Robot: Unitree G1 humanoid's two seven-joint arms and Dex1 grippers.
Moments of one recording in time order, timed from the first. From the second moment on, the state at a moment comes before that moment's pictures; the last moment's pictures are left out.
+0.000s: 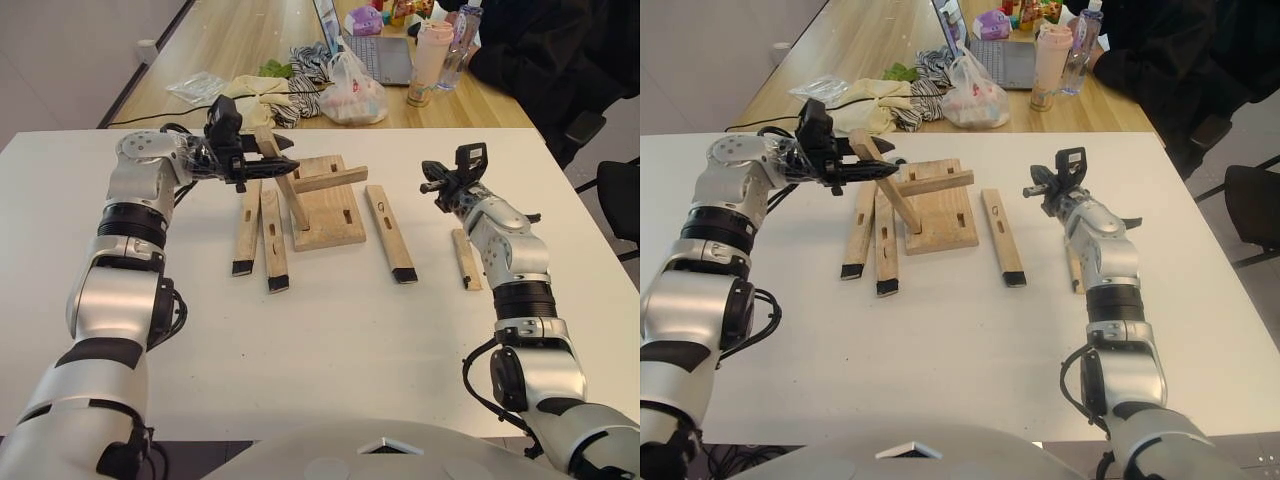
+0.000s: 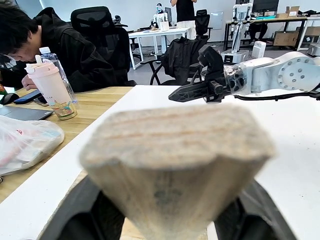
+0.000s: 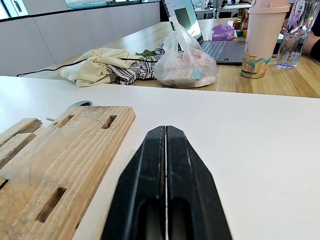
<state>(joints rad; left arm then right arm) -0.94 0.53 -0.14 0.97 -0.36 -0.01 -1.41 -0.53 -0.28 -0.10 0.40 0.27 0.33 0.39</state>
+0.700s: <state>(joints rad) -1.02 0.55 -0.19 1.05 -0.30 -0.03 -1.58 -0.53 -0.28 -0.10 0.43 0.27 0.35 0.39</state>
